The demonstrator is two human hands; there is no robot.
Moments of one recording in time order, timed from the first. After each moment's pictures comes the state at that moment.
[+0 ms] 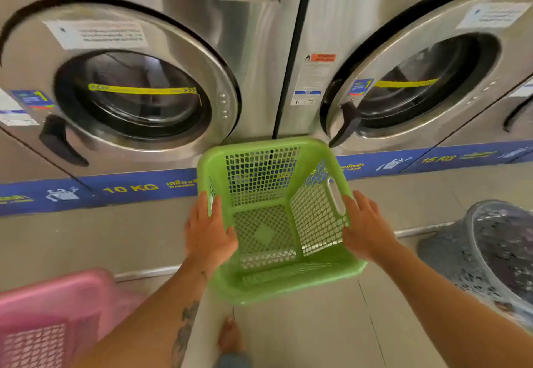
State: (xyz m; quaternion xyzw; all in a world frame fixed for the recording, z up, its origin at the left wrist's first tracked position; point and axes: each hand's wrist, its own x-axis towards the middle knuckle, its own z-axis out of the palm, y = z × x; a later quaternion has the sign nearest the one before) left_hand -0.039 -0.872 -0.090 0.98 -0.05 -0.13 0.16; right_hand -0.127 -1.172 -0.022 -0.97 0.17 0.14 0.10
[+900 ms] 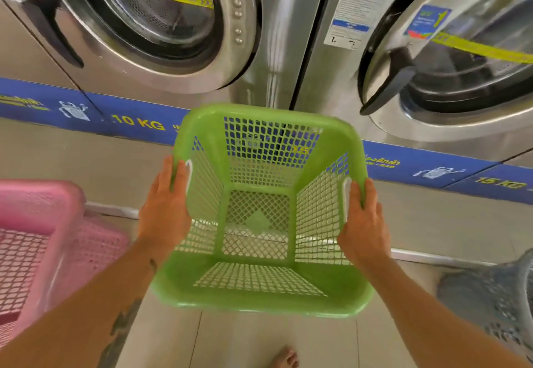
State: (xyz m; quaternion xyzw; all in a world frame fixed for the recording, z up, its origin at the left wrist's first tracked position) left_hand -0.104 -0.867 -0.176 0.99 0.00 0.01 0.15; right_hand -0.141 -1.217 -0.153 -0.99 0.10 0.06 0.09
